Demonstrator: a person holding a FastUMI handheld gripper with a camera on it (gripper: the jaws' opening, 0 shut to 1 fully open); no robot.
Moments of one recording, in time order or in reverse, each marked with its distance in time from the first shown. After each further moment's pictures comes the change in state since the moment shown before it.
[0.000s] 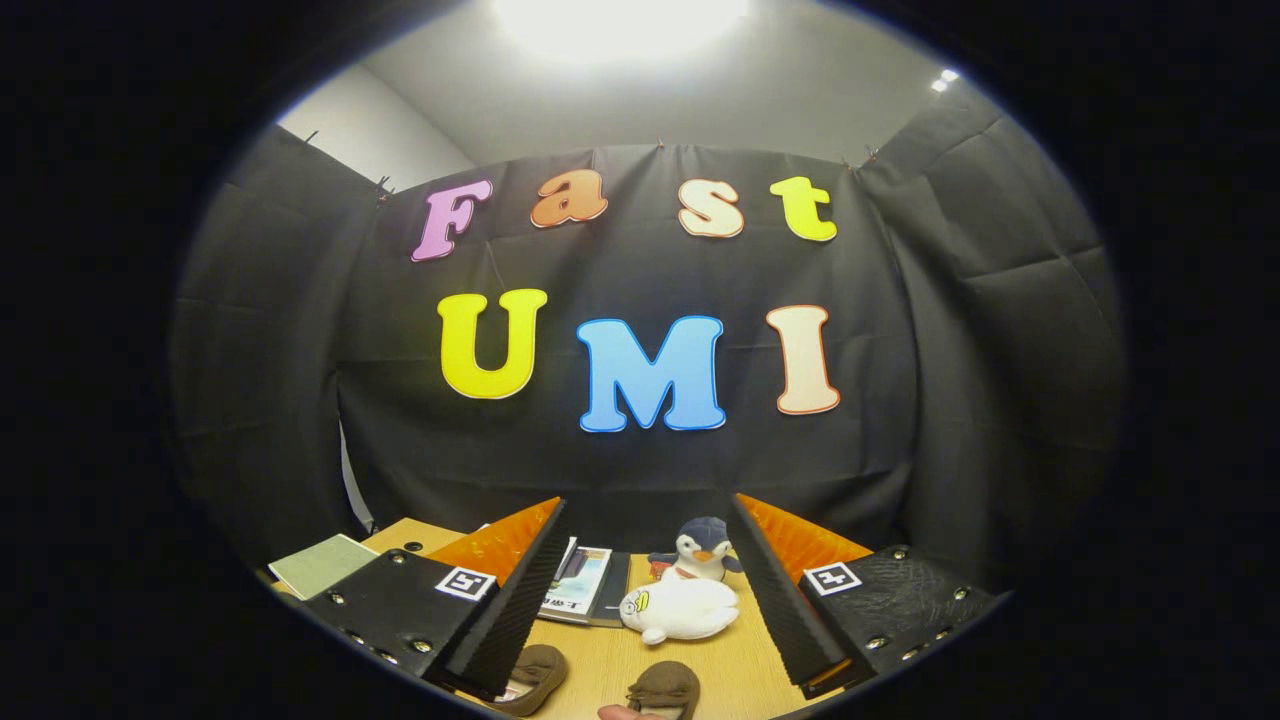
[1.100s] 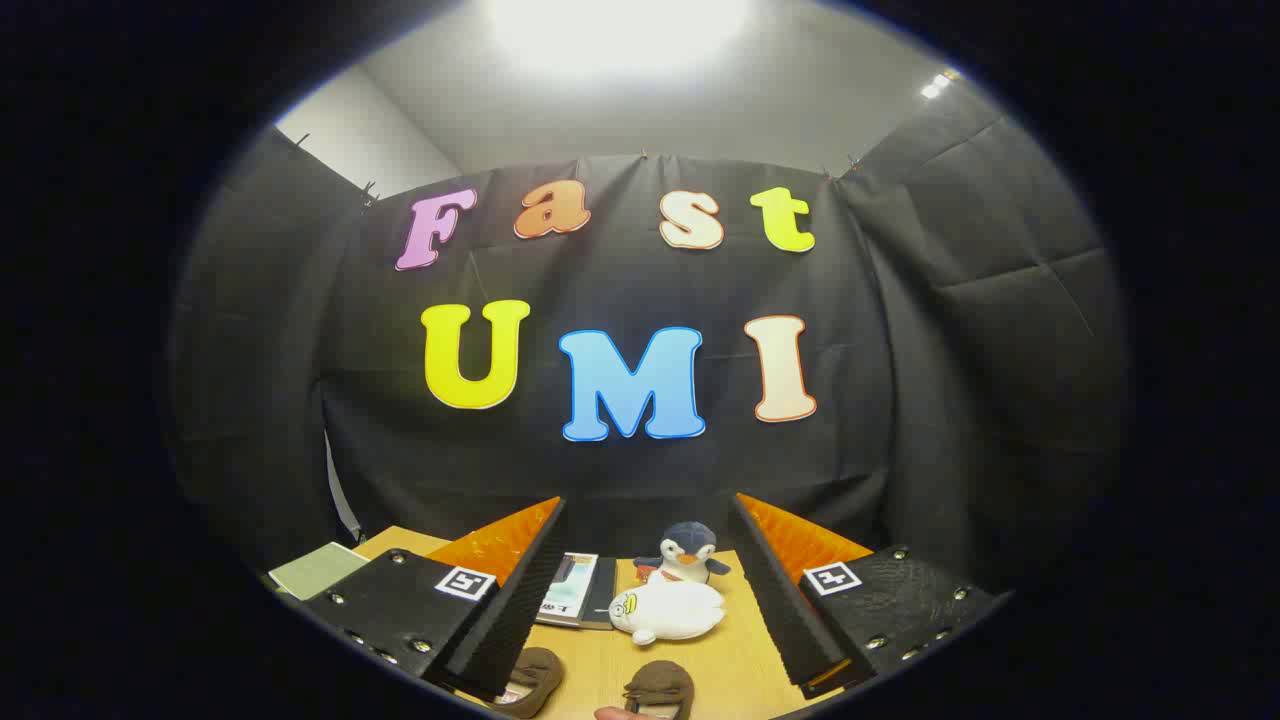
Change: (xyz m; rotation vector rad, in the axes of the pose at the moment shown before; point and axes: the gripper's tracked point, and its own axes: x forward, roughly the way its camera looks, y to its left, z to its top) arm -0.018 -0.004 0.013 0.004 -0.025 -0.061
